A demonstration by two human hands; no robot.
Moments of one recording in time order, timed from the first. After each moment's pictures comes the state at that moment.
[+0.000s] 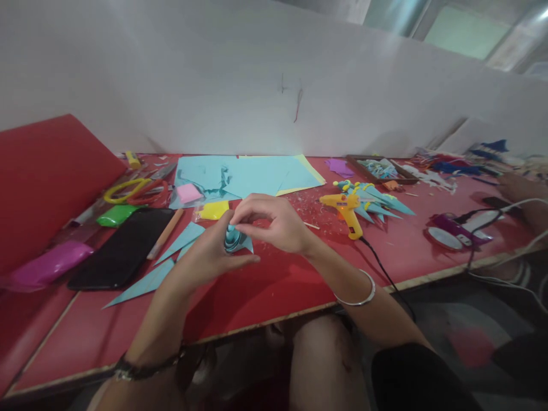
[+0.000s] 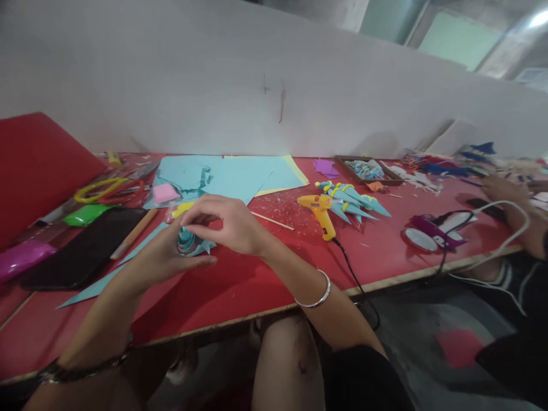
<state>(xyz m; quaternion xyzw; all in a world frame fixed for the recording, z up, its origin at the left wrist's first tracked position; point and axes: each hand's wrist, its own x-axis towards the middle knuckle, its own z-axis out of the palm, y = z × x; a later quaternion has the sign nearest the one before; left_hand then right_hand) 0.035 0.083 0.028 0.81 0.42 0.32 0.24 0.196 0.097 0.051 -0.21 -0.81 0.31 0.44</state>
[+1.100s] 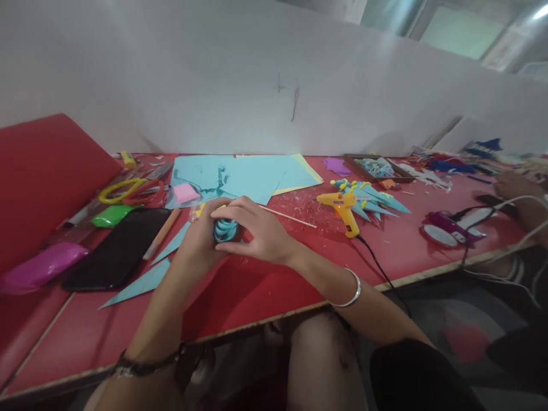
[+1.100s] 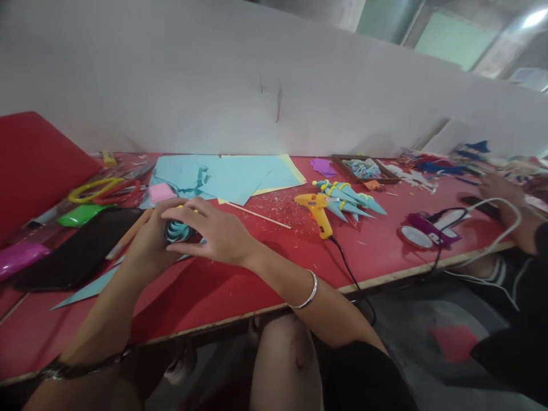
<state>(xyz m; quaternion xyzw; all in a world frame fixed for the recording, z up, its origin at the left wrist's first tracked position) 0.034 0.087 0.033 0.79 0.46 0.39 0.15 0.183 0.099 0.028 -0.26 -0.88 0.11 0.38</state>
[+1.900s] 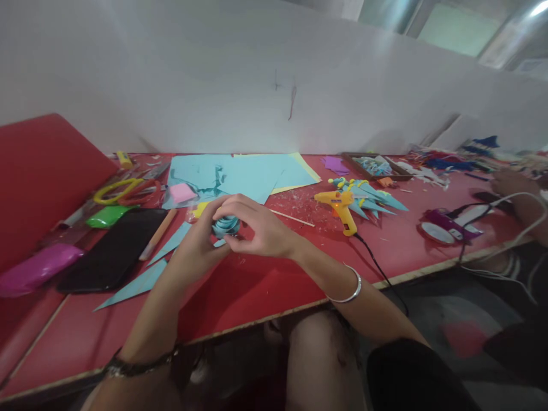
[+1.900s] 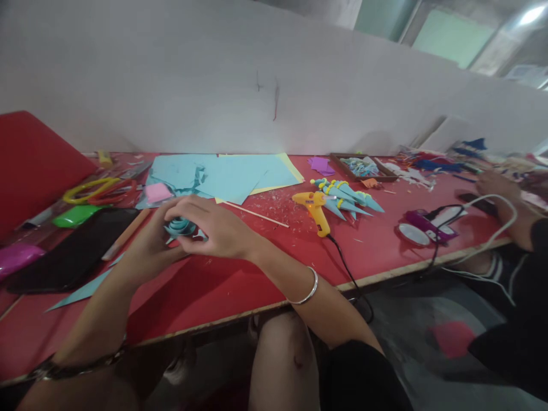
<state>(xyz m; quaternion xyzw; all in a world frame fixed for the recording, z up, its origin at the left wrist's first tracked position) 0.032 0.089 0.024 0.80 0.38 0.40 0.23 0.190 0.102 0.040 -0.19 -0.89 0.13 0.38</state>
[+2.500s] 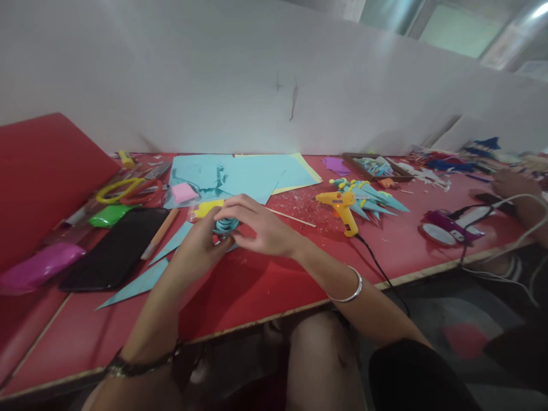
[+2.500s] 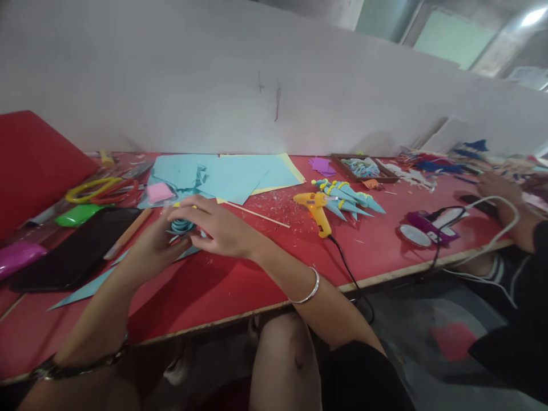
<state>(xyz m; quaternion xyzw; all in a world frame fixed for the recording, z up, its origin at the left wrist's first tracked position) 0.029 0.093 0.020 0.80 0.42 0.37 0.22 0.193 0.105 0.035 -0.19 -0.90 0.12 0.37</state>
